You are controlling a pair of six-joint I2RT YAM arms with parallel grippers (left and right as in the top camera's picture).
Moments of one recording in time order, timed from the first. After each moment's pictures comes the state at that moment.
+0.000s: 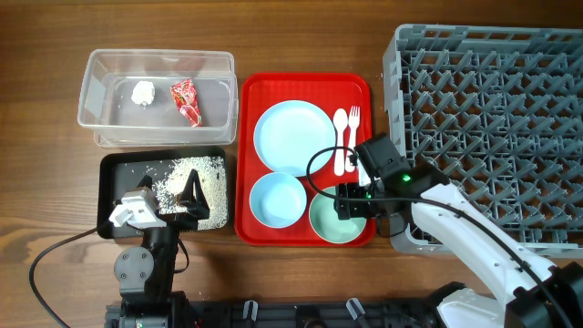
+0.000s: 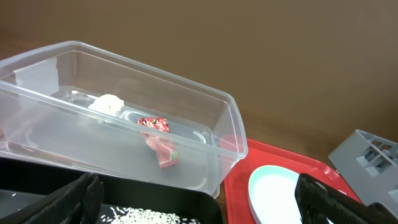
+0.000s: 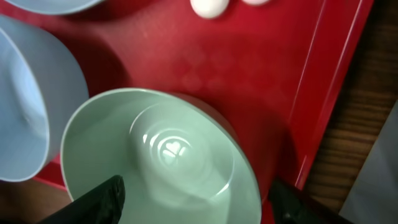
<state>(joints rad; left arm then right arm) 0.03 0.01 0.02 -0.07 0.06 -0.35 0.49 1.39 0.78 -0.72 -0.19 0.43</state>
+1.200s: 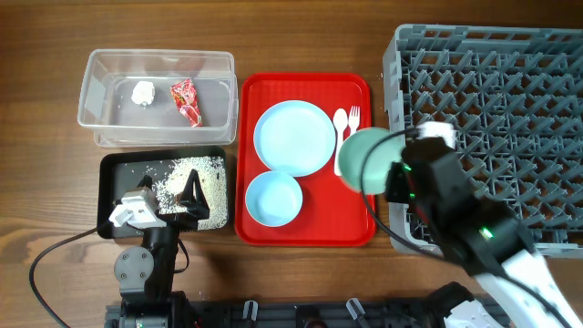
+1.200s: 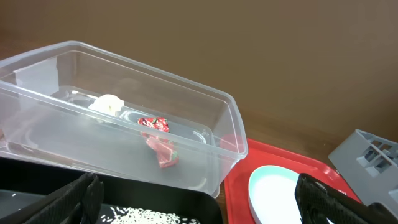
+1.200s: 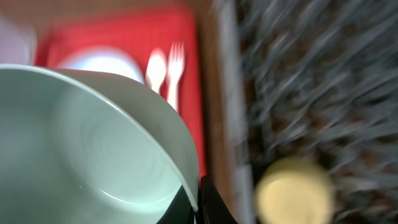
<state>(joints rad) 0.03 0.01 0.02 -0.07 0.06 -0.35 0.49 0.94 0.94 -0.88 0.31 0.53</state>
